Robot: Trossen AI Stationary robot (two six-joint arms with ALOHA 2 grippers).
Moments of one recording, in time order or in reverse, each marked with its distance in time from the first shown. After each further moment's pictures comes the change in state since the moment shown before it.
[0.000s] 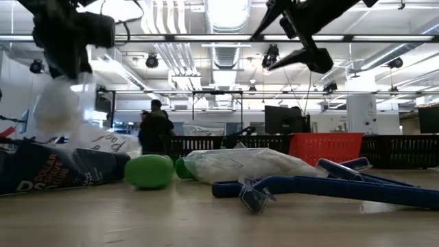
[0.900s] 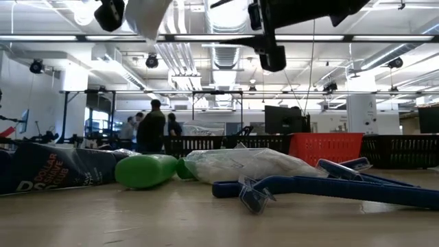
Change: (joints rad) left arm 0.001 -0.164 0.089 0.483 -0.173 0.146; right arm 0.015 0.201 0.000 0.519 -0.258 -0.090
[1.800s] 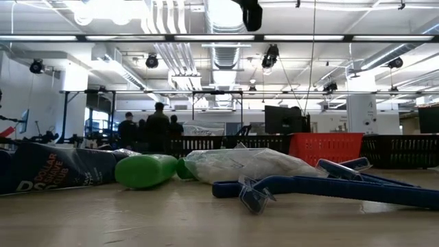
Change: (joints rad) left arm 0.014 0.008 0.000 0.437 0.240 -0.018; right arm 0.004 0.002 0.180 0.016 0.059 -0.389
